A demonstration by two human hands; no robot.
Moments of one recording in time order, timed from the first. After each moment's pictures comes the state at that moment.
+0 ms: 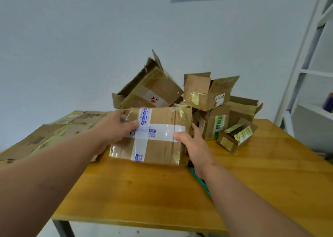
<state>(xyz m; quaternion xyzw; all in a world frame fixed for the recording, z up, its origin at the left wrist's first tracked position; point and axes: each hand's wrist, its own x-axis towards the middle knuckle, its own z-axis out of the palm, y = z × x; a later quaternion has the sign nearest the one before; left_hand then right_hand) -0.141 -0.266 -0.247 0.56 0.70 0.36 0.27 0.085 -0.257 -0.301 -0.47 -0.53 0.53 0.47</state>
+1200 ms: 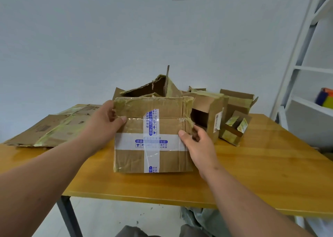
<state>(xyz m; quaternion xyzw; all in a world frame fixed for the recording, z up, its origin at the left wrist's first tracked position) -0.156 -0.318 -0.275 0.60 0.62 0.48 0.15 0.099 -0.296 -0.329 -0.51 -0.58 0.38 0.51</state>
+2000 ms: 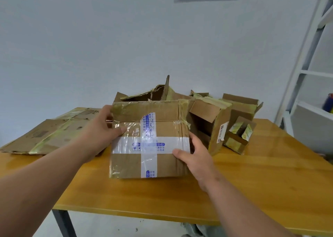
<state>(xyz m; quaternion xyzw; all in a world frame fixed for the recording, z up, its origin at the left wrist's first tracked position) -0.169 -0.295 -0.277 0.58 0.63 0.47 0.21 0.095 -0.278 -0.340 -0.45 -0.61 0.45 0.47</state>
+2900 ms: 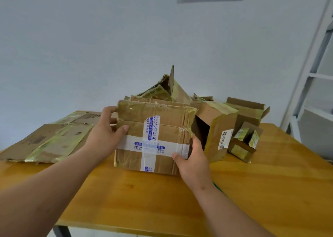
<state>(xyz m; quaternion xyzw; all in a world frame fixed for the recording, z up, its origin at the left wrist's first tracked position) -0.162 -0.271 -0.279 0.56 0.65 0.49 0.15 0.068 -0.248 -0.354 -0.56 -0.63 0.25 0.47</state>
